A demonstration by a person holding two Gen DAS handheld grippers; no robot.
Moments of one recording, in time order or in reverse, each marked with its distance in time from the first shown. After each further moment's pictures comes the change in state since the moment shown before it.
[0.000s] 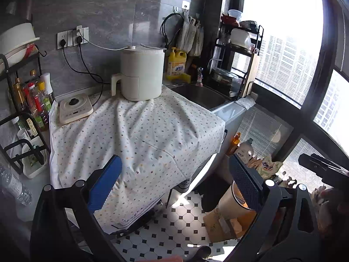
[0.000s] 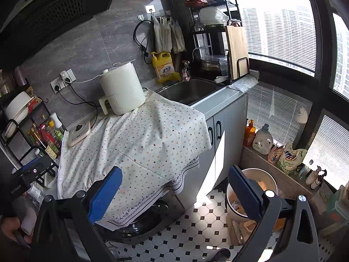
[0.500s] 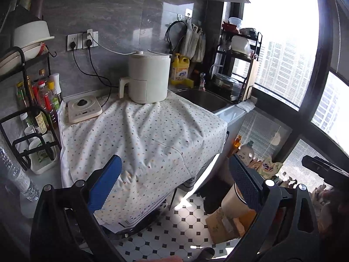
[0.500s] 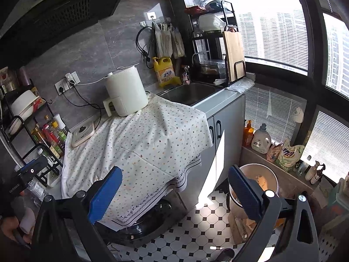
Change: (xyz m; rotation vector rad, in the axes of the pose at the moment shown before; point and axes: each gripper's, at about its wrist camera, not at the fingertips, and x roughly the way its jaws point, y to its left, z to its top) left arm -0.034 0.026 -0.024 -0.005 -0.046 -0.003; right arm -0.031 0.018 -0.033 0.017 -0.048 -0.023
